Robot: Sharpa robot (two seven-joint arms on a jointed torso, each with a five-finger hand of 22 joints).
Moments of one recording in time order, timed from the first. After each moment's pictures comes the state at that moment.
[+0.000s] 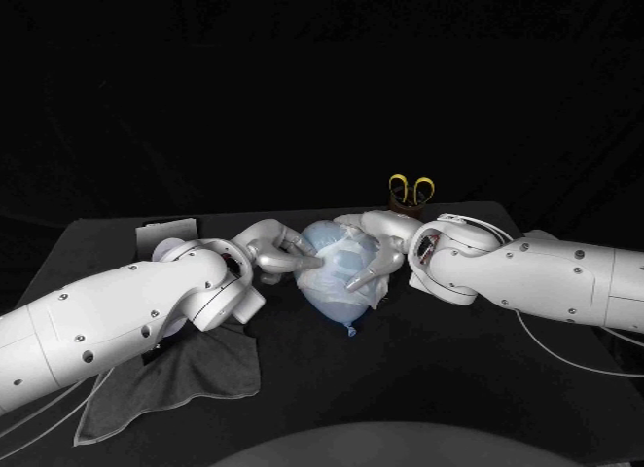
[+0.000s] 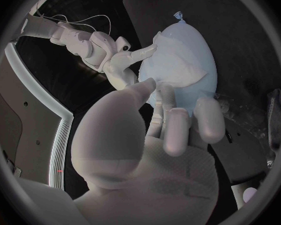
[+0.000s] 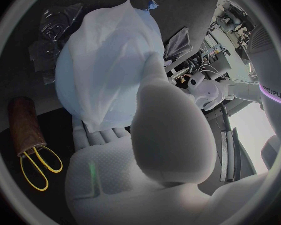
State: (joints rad) left arm 1.11 -0.66 -0.02 1.52 -0.78 -0.28 -0.22; left_hand 1.32 -0.21 0.52 0.07 0.05 0.87 0.13 0.43 0.30 0.95 0.05 1.05 0.49 1.46 -0.02 1.53 1.02 0.09 1.33 0.08 1.39 1.22; right arm 1.17 -0.81 -0.15 1.52 -1.30 -0.31 -0.12; right_hand 1.48 -0.29 -0.18 0.30 0.07 0.35 0.15 0.09 0.18 0.48 0.28 0.11 0.05 0.35 0.27 0.08 0.10 0.08 0.28 0.29 0.06 0.17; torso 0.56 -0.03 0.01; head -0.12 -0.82
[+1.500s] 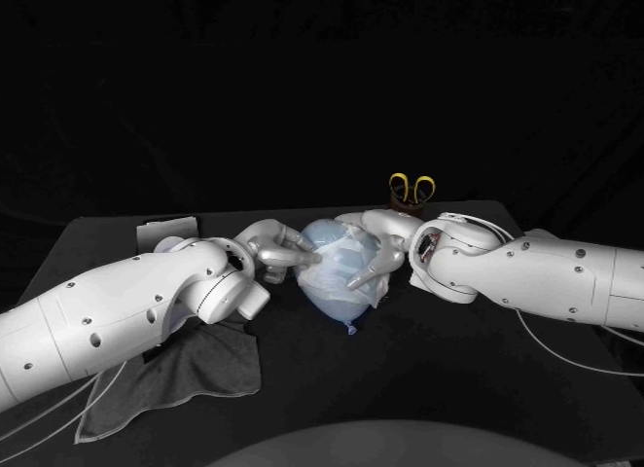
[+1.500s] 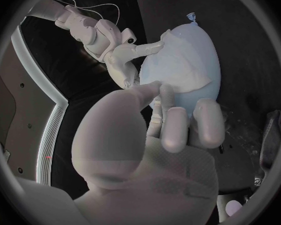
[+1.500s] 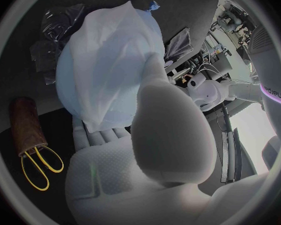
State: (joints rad) left arm 1.11 -0.63 -0.02 1.48 -0.60 -0.27 -0.21; left_hand 1.34 -0.15 0.68 0.03 0.05 0.97 0.09 0.53 0.29 1.00 0.02 1.05 0.44 1.45 -0.04 1.52 0.85 0.08 1.35 0.06 1.42 1.25; right arm 1.17 -0.81 -0.15 1.52 -1.30 -0.31 -0.13; right_hand 1.48 -0.29 -0.18 0.30 0.07 0.36 0.15 0.09 0.18 0.49 0.28 0.11 0.05 0.35 0.27 0.08 0.10 0.08 0.28 0.29 0.06 0.17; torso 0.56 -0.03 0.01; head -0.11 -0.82
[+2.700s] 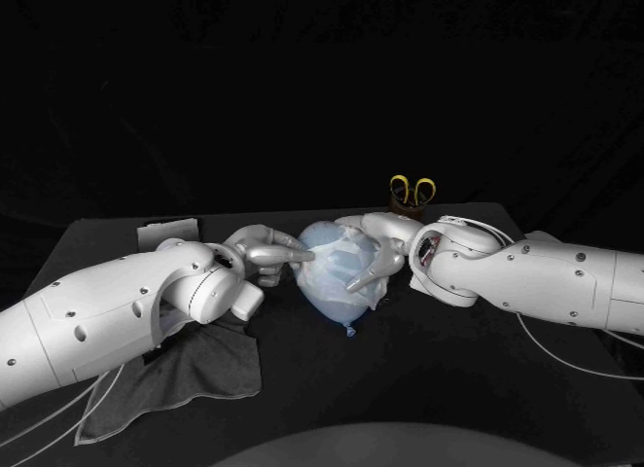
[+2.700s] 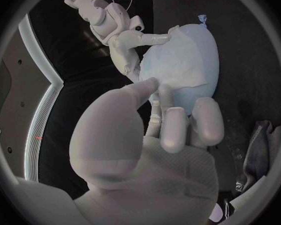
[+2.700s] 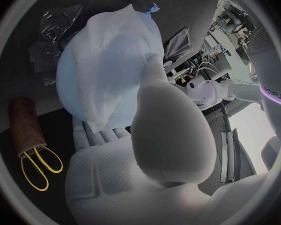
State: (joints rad) left arm 1.11 -0.66 -0.02 1.48 -0.42 -0.29 -0.20; left_hand 1.30 -0.19 0.64 0.03 0.05 0.98 0.07 0.58 0.33 1.00 0.00 1.05 0.44 1.45 -0.06 1.51 0.89 0.08 1.33 0.05 1.40 1.23; right arm 1.16 -0.81 -0.15 1.53 -1.30 -0.31 -0.13; right_hand 1.48 -0.29 -0.18 0.30 0.07 0.36 0.15 0.09 0.18 0.48 0.28 0.11 0.05 0.35 0.27 0.08 0.10 0.08 0.28 0.29 0.06 0.17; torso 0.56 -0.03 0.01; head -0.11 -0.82
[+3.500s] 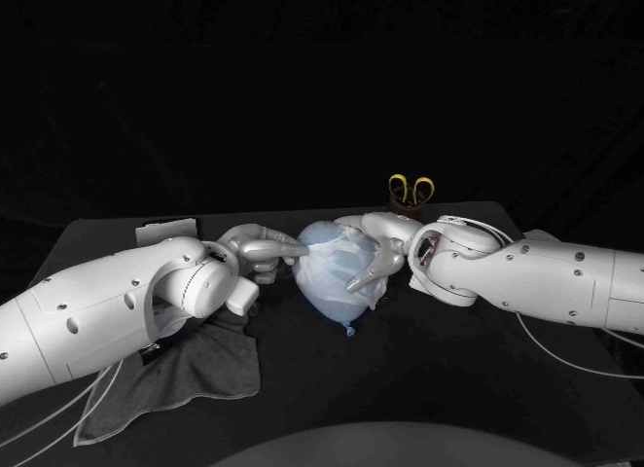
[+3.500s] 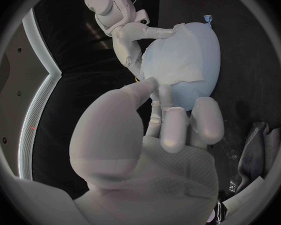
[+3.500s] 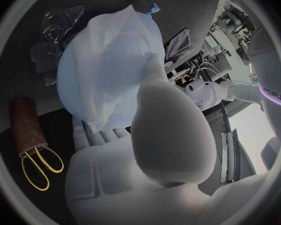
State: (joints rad) left arm 1.11 -0.67 -0.01 1.46 -0.33 -0.28 -0.22; left_hand 1.30 -0.19 0.63 0.02 0.05 0.97 0.07 0.56 0.38 0.98 0.00 1.06 0.45 1.45 -0.06 1.51 0.88 0.08 1.33 0.05 1.39 1.22; right arm 1.16 -0.82 -0.15 1.53 -1.31 -0.31 -0.13; right_hand 1.48 -0.29 -0.18 0.30 0.07 0.36 0.15 0.09 0.18 0.48 0.28 0.11 0.05 0.35 0.27 0.08 0.10 0.08 0.28 0.29 0.06 0.17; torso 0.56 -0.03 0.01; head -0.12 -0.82
